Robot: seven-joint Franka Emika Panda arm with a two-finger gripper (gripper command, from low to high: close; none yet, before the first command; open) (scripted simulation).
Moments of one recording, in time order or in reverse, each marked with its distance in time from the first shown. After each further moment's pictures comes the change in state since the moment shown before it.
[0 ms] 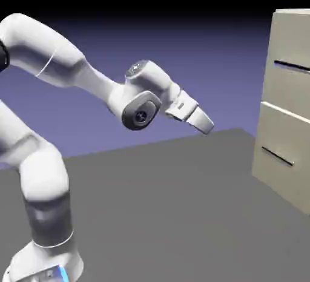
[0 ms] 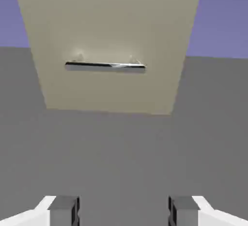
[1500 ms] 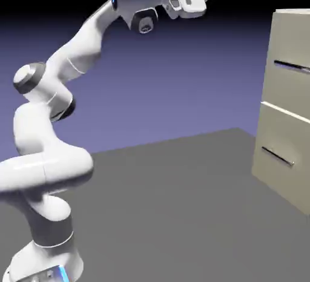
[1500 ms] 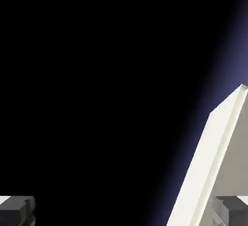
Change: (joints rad) arm -1.595 -0.777 0.895 0.951 1.957 -0.376 0.525
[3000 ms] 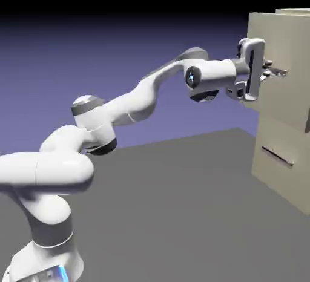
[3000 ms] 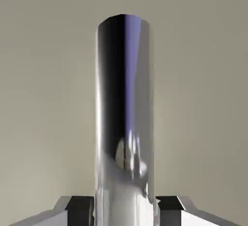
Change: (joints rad) arm -0.259 -0.299 0.269 -0.093 0.634 -0.261 0.097
